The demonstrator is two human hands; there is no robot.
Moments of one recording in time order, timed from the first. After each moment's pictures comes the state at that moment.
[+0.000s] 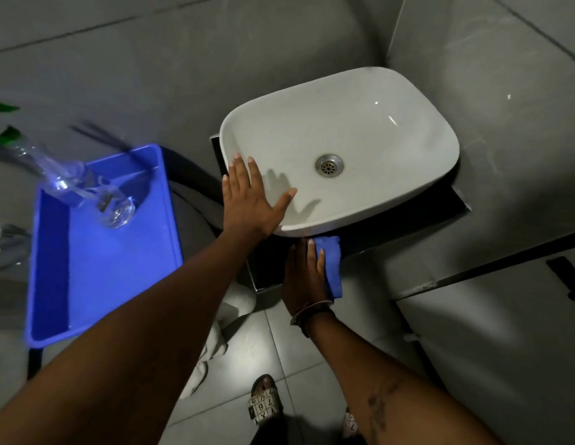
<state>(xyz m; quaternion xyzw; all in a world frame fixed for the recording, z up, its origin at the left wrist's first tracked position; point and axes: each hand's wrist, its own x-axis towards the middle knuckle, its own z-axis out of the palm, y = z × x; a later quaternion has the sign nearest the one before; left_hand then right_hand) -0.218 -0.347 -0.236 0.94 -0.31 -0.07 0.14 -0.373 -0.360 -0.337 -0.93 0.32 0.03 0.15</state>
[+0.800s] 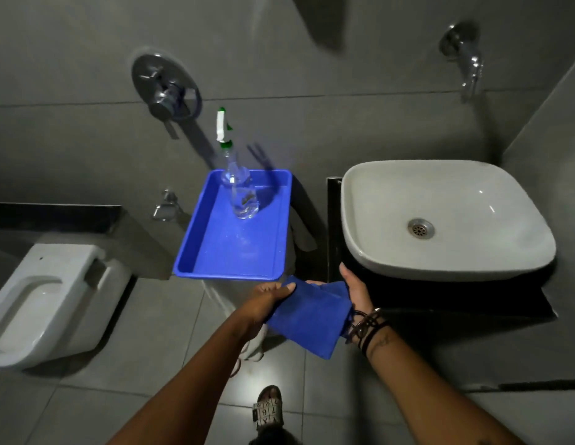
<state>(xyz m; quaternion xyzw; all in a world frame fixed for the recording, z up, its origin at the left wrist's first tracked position) -0.296 -0.123 -0.210 0.68 0.06 -0.36 0.64 -0.348 -0.312 -0.217 -0.27 0.25 0.24 0.90</state>
